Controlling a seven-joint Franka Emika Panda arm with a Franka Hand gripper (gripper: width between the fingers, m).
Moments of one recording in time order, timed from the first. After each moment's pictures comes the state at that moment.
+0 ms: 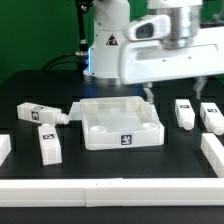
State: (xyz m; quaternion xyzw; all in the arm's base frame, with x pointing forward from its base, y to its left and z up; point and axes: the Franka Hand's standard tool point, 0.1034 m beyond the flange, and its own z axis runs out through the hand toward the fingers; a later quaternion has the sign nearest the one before) arm 0.477 0.057 0.078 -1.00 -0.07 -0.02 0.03
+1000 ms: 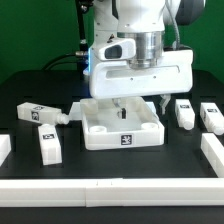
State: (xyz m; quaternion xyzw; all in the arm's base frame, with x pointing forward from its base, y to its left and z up) arm 0.438 0.039 0.031 -1.00 -0.07 -0.04 0.01
